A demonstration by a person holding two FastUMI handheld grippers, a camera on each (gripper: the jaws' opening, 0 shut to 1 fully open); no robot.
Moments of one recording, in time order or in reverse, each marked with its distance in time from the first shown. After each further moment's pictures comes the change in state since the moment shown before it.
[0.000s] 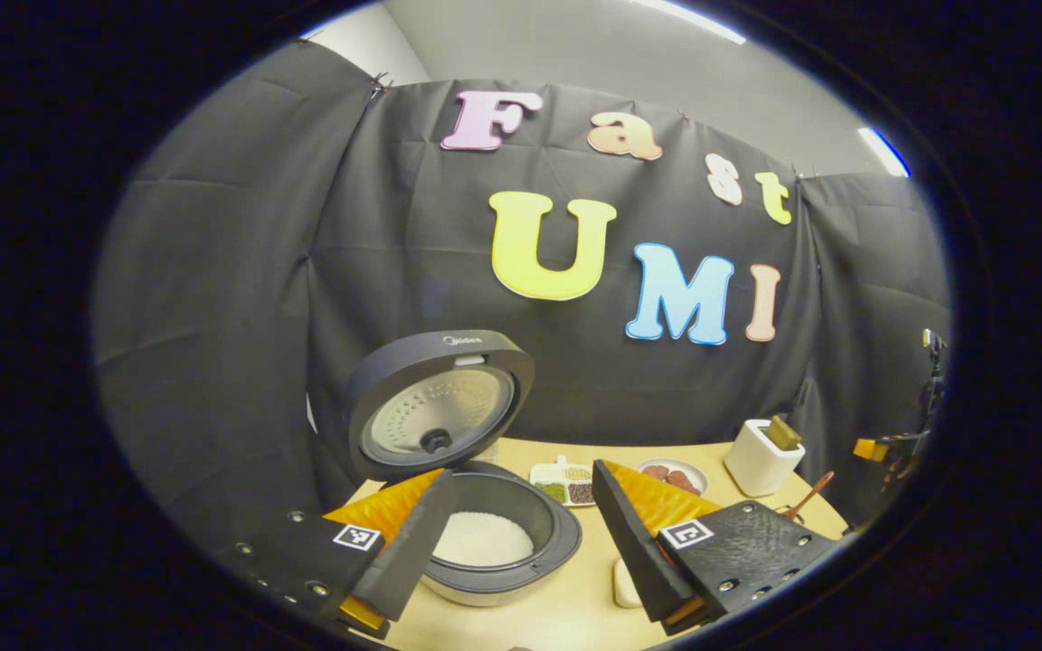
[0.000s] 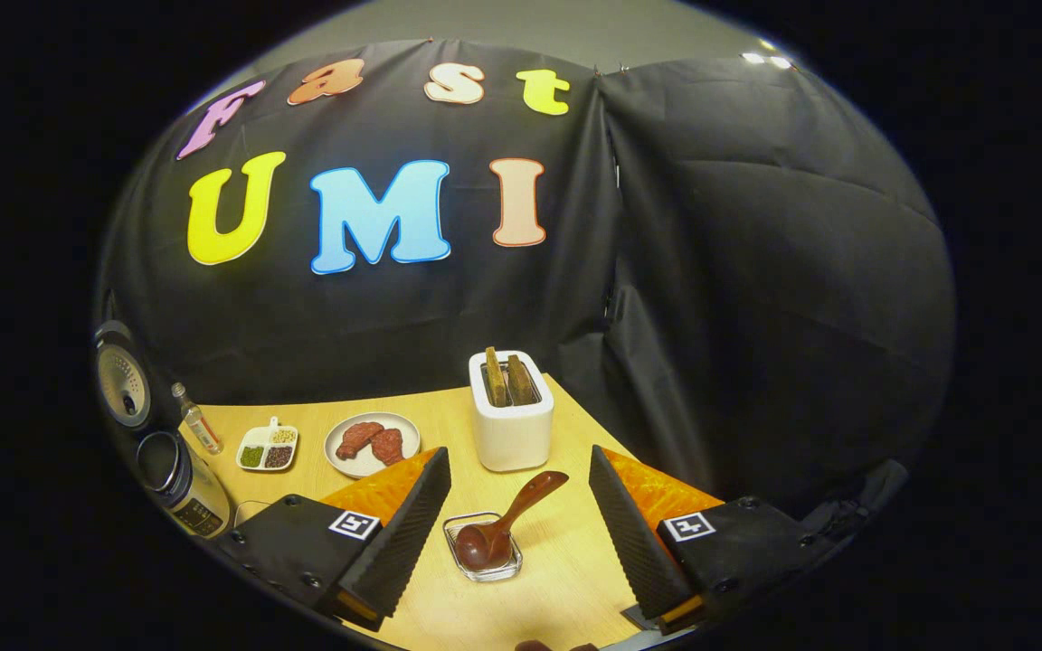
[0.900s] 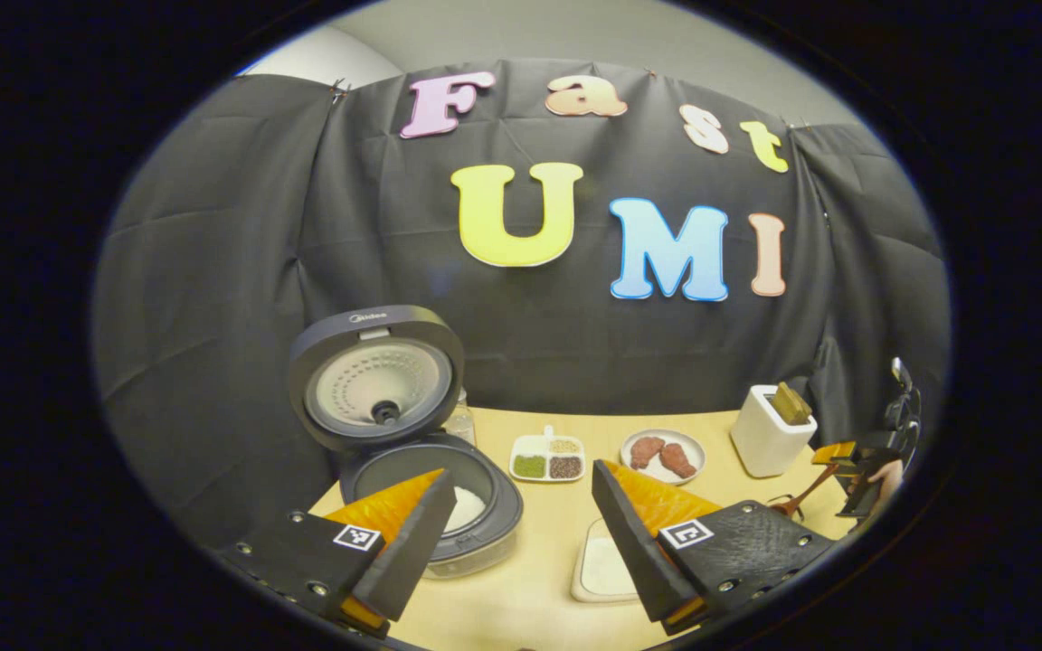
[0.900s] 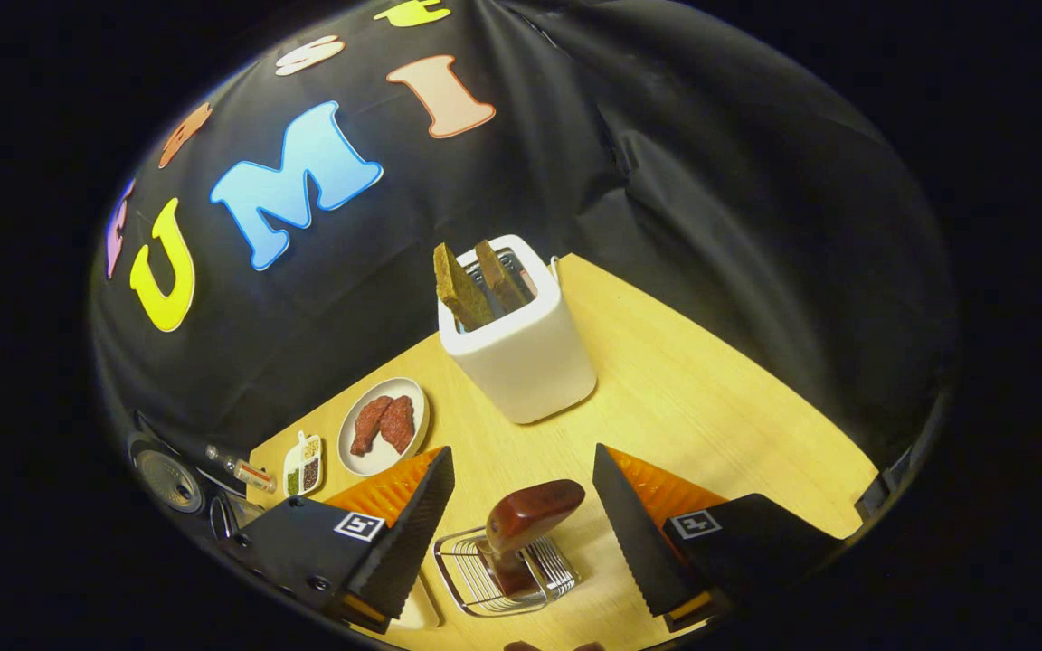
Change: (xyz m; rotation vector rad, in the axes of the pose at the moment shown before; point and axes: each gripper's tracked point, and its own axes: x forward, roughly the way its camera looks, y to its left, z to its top) left arm 0.008 -0.124 -0.028 0.091 0.117 0.092; right arm 0.138 -0.008 -0.099 0.363 0.370 0.216
